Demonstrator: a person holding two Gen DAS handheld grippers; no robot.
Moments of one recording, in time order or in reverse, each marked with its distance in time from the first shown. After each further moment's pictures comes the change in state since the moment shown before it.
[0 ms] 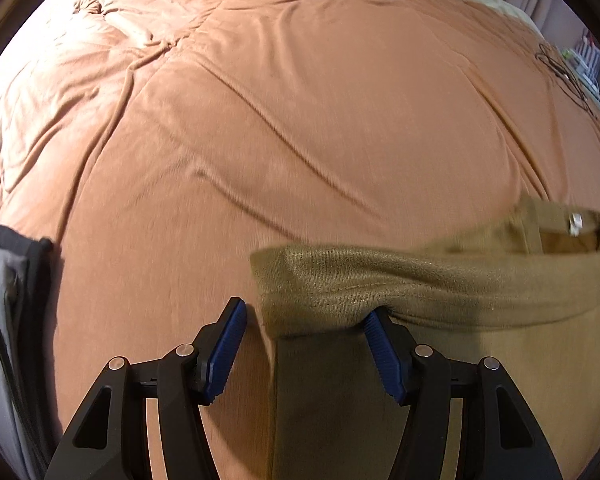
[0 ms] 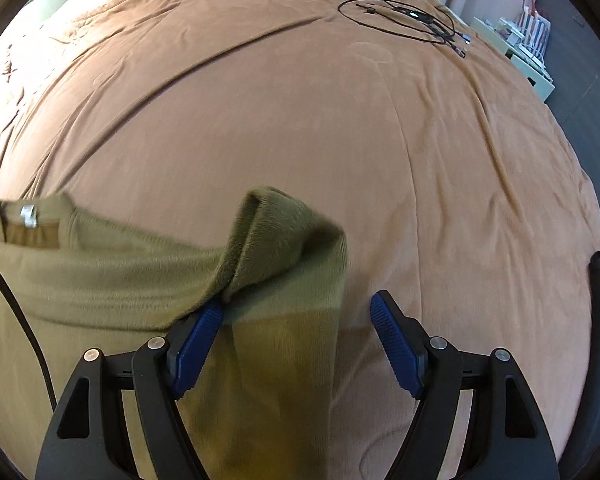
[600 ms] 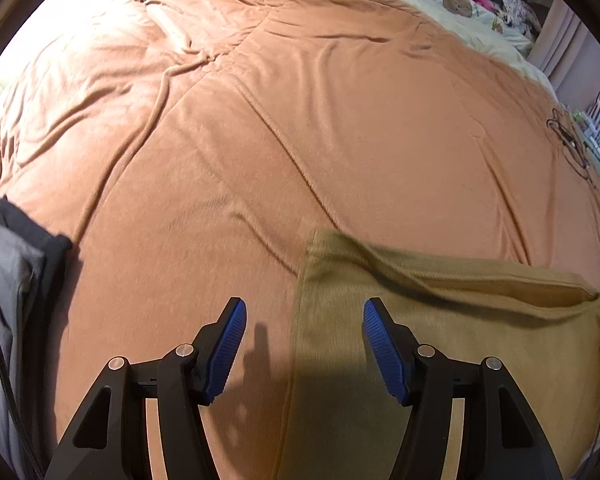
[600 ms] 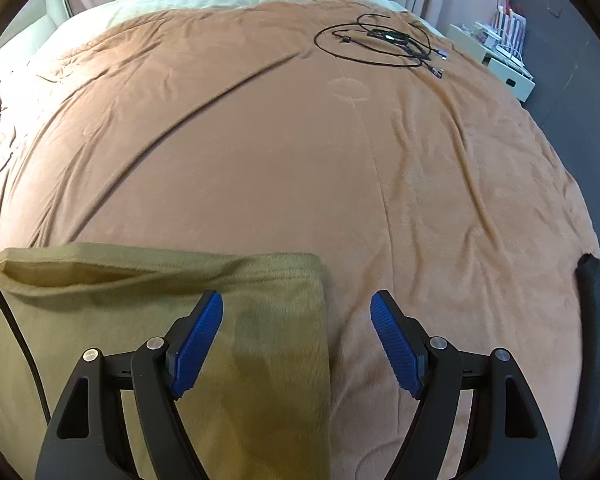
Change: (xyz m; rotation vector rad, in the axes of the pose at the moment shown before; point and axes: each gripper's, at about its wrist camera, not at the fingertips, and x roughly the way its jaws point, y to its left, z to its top) left arm -0.036 0.027 0.009 -0.160 -0.080 -0.065; right arm -0.008 -0.015 0.016 0.084 -0.086 0.002
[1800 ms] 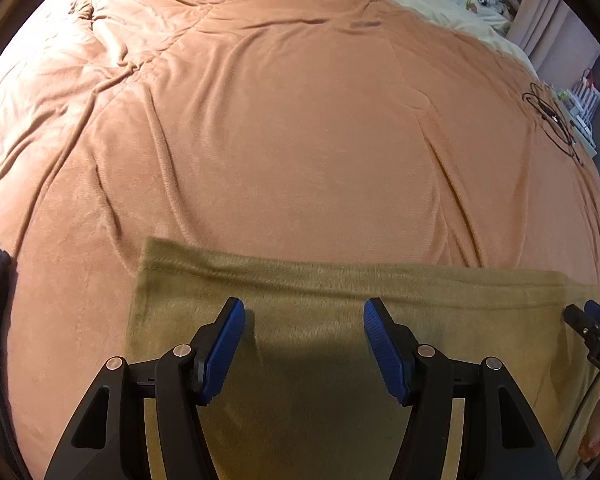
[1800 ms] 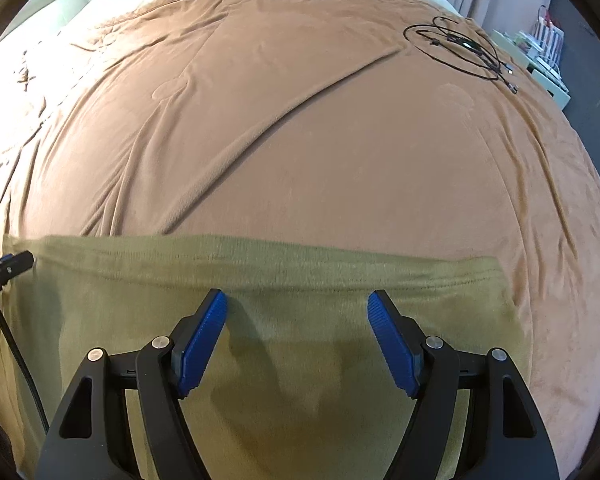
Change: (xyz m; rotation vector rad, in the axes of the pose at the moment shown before) left arm 0.032 -0.095 0.000 0.061 0.019 -0.027; right arm 0.029 0.102 0.014 -0.047 0.078 0.052
